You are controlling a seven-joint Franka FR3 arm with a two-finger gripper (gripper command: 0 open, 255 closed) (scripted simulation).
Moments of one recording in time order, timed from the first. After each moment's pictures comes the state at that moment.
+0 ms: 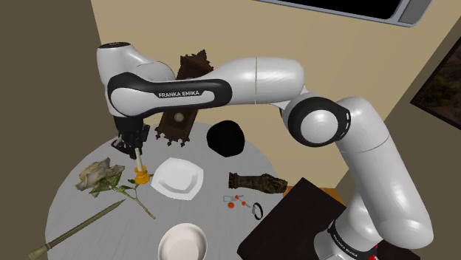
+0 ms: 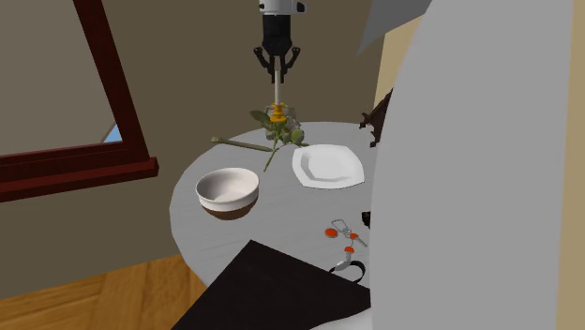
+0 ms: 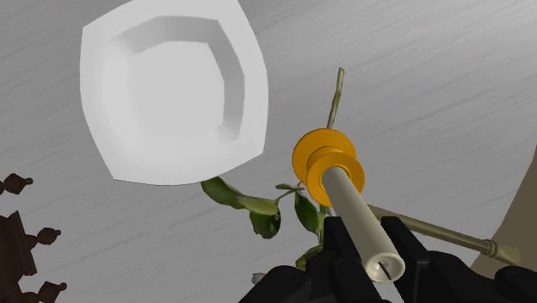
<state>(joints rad) 0.36 0.80 0.36 -1.00 -0.26 1.77 0.24</state>
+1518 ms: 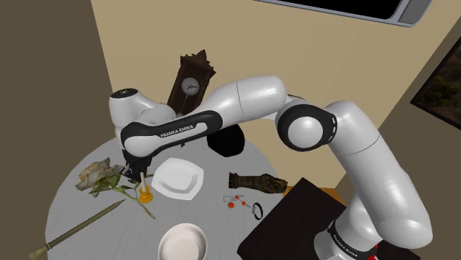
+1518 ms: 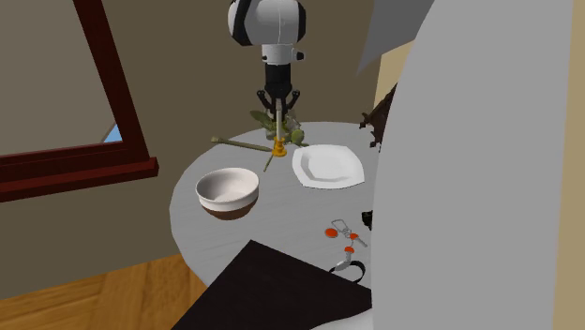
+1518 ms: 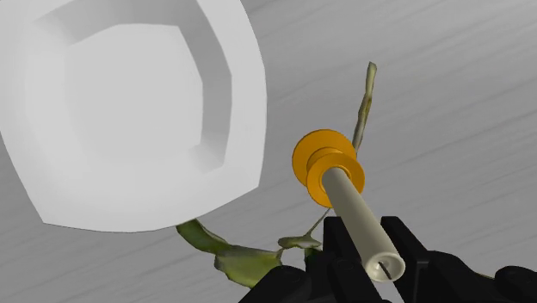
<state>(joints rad) 0.35 0.89 0.34 -1.17 -0.28 2.02 0.26</state>
